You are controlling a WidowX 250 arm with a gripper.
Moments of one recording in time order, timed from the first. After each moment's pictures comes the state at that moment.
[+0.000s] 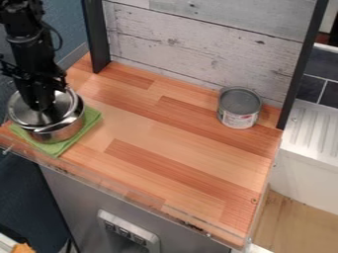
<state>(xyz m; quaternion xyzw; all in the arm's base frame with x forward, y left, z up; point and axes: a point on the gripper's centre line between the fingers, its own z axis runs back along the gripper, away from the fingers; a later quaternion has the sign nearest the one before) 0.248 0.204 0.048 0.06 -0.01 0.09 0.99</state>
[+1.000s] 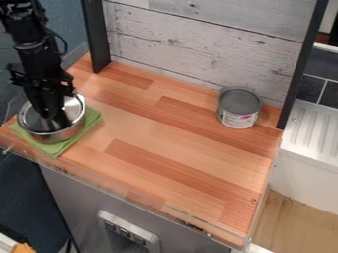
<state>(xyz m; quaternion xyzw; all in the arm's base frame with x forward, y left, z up) 0.255 0.188 0.036 0.01 -0.01 0.09 1.00</state>
